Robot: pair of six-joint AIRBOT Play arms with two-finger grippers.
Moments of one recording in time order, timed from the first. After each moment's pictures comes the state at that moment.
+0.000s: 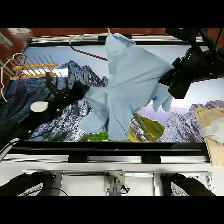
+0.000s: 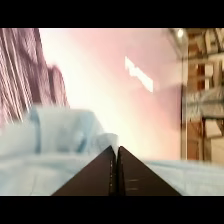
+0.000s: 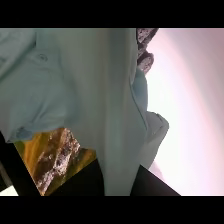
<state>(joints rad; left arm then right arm) -0.35 -1.14 0.83 0.12 -0.20 -1.19 0.15 -1.16 1.76 -1.15 1.59 0.68</state>
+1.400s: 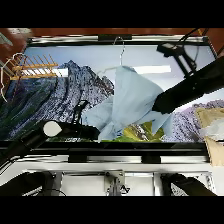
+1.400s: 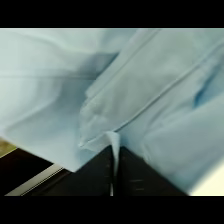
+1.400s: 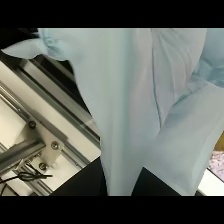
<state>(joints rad) -0.64 -1.05 0.70 0.88 -0.72 -1.48 0.25 -1.16 1.62 -1.19 1.84 1.30</state>
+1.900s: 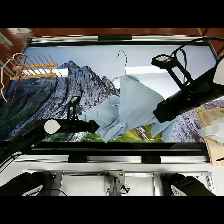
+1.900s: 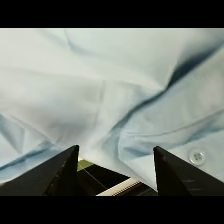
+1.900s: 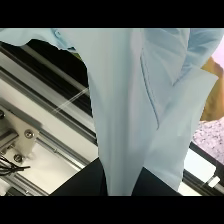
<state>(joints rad) -0.53 -1.08 0.68 0.95 -0.63 -1.53 0.34 -1.09 1.57 -1.38 1.85 1.37</state>
